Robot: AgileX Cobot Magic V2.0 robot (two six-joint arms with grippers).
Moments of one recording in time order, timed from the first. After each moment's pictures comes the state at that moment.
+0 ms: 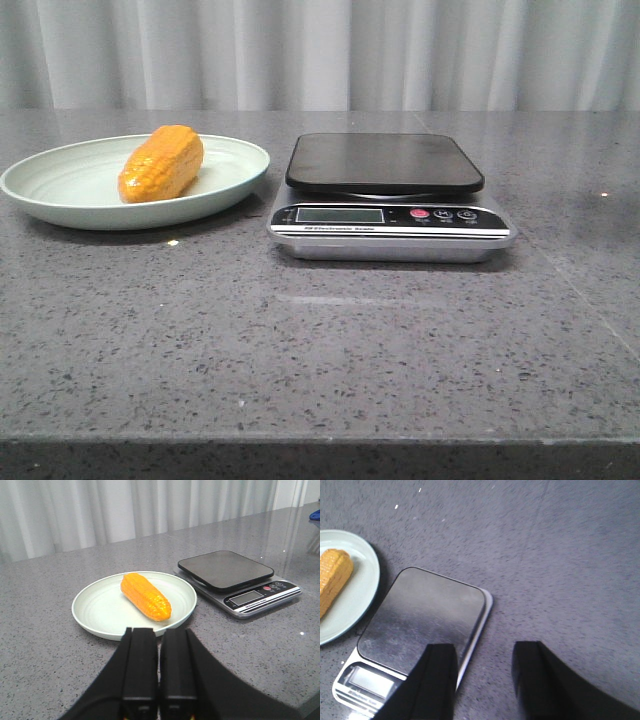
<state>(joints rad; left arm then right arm) -0.66 -0.01 -0.33 0.28 0.54 -0.21 0.33 1.14 -1.31 0.02 0.87 0.09</state>
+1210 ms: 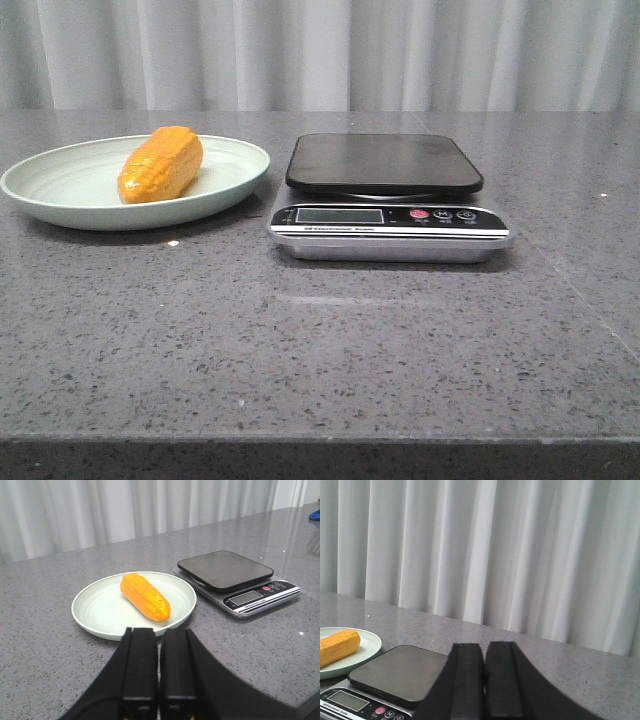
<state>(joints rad) -0.66 -0.01 -0.33 0.28 0.54 -0.21 0.31 -0.01 -0.18 -0.05 0.04 0.00</state>
